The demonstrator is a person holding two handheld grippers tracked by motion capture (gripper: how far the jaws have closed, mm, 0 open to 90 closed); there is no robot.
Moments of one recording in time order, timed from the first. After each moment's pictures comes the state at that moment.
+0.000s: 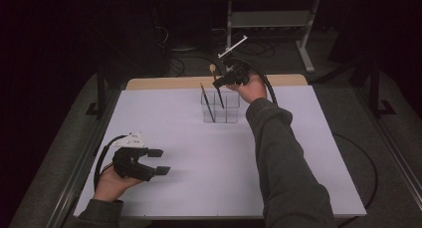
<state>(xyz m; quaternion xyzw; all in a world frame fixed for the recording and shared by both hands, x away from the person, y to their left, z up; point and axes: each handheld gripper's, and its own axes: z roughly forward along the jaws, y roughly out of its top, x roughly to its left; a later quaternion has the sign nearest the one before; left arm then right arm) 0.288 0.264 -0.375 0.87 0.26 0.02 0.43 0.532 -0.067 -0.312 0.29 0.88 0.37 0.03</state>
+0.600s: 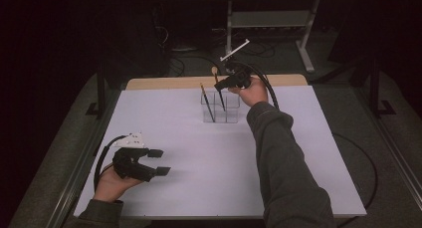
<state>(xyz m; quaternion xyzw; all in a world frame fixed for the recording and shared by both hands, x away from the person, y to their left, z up) 0.287 0.264 -0.376 0.87 0.26 0.02 0.43 0.526 -0.071 -0.320 0.30 0.88 0.37 0.03</state>
